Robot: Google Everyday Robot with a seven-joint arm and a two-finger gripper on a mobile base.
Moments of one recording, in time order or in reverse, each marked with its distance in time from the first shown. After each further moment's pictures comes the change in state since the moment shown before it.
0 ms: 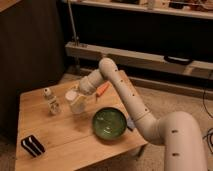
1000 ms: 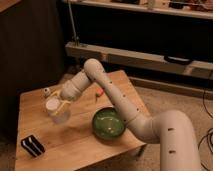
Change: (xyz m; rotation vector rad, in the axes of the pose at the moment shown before) arm 0.087 -0.051 0.056 0.196 0.117 -0.093
